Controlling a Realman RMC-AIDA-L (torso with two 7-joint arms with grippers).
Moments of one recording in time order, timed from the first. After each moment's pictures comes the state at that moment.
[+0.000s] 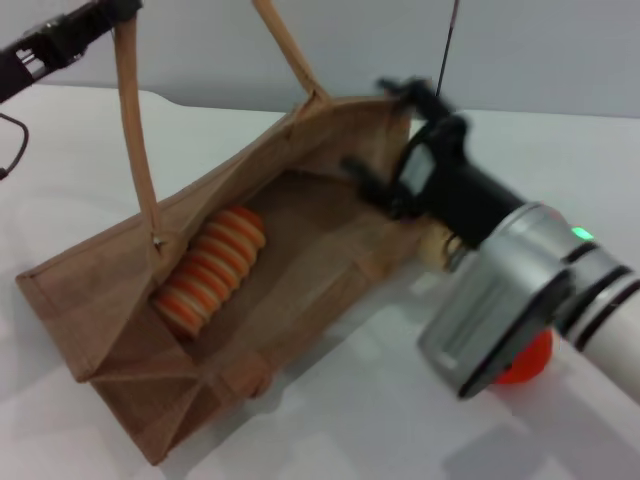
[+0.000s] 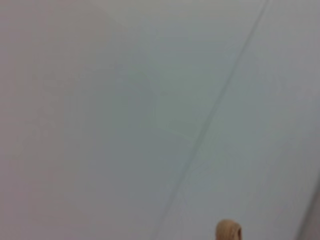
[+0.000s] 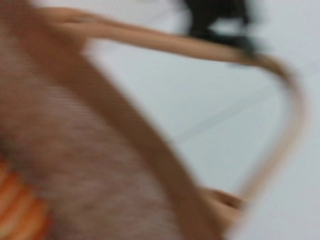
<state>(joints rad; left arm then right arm) -0.70 -1.95 2.86 -0.48 -0.92 1.78 -1.55 0.29 2.02 -2.24 -1.13 -2.79 0.42 2.19</state>
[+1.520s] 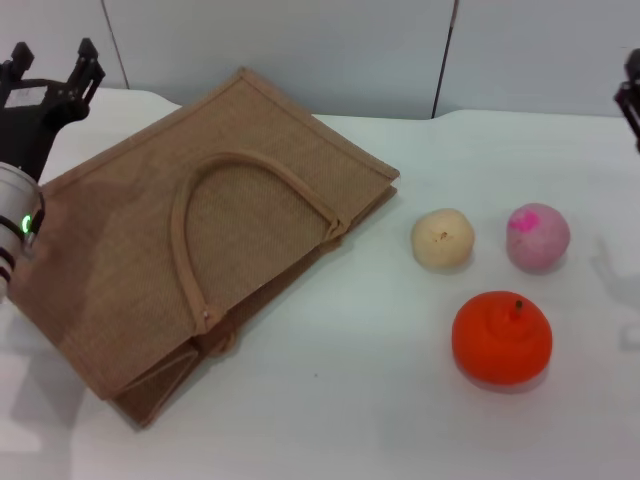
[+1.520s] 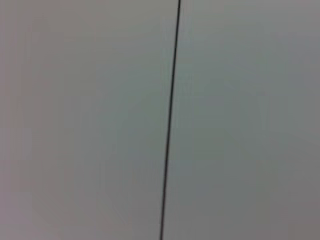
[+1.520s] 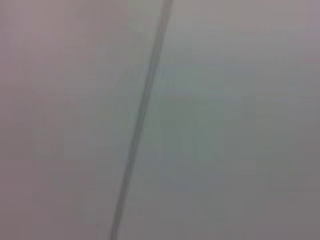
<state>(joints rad) -0.61 -2.04 2.85 0.06 -1.60 1.18 -0.30 0.33 2.03 -2.34 -0.59 -2.20 1.27 2.82</state>
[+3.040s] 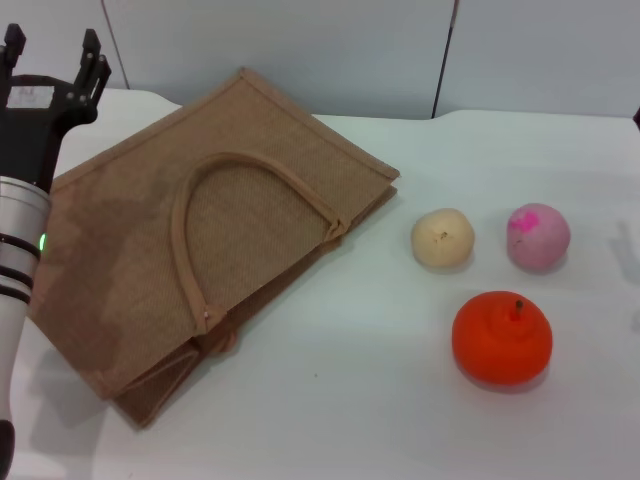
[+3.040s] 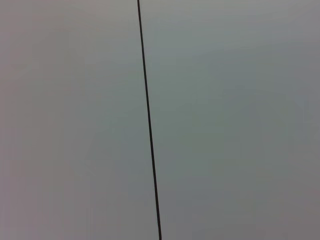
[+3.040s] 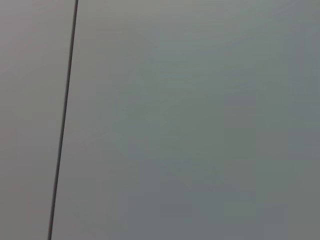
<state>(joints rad) -0.55 -2.04 2.85 0.23 -1.65 1.37 0.05 0.39 2.02 -2.41 -0.55 -1.92 1.18 2.82</state>
